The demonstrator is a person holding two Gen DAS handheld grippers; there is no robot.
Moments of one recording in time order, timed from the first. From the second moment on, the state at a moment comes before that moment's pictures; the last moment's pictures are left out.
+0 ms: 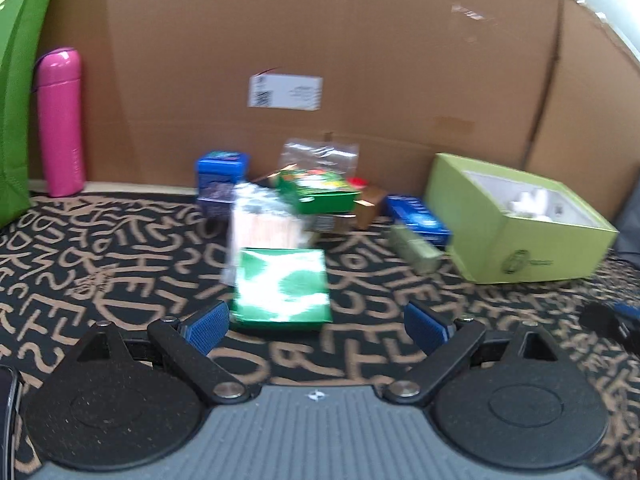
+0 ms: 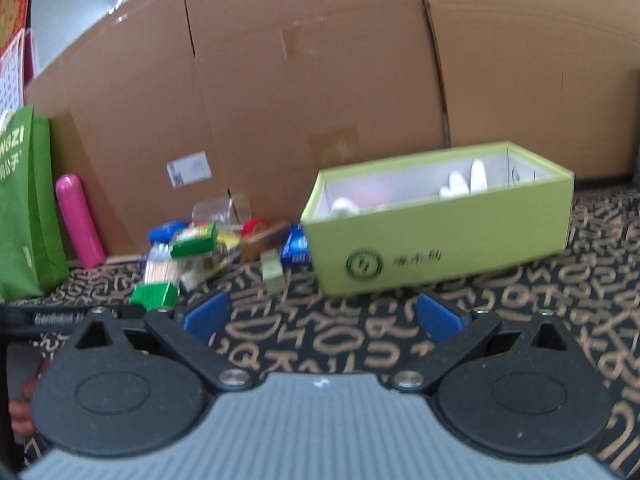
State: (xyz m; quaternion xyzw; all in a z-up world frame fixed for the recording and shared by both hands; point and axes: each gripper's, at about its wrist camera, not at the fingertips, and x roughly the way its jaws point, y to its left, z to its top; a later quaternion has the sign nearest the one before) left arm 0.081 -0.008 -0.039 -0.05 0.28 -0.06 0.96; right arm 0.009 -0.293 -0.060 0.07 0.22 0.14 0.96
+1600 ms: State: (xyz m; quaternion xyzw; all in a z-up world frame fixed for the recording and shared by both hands) left arm 0.065 0.031 -0.064 -0.03 0.33 -0.19 0.93; right arm 0.067 -0.182 -0.081 -0.09 0.29 0.27 0.91
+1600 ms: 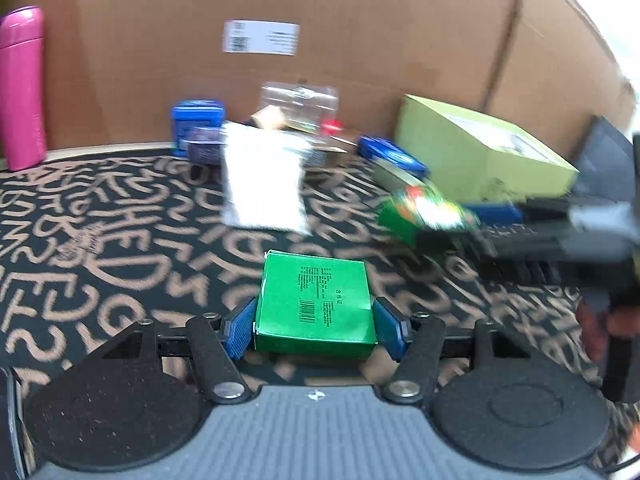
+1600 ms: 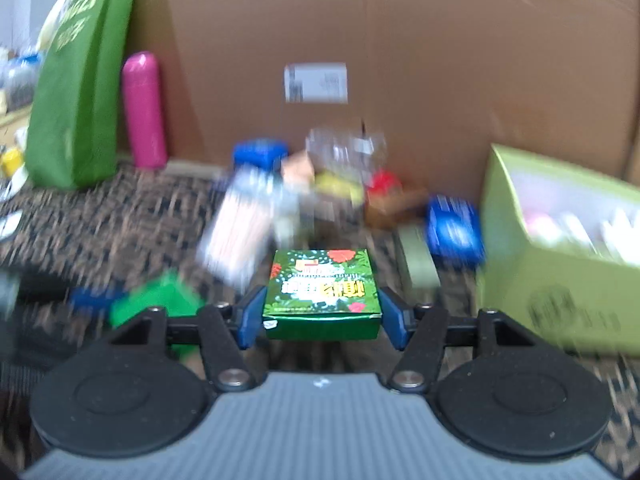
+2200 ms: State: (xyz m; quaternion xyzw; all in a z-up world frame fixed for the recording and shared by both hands) left arm 0.032 -0.020 -0.062 0.04 0.34 -0.24 0.91; right arm -0.017 -0.247 -0.095 -0.09 0.32 0.24 0.91
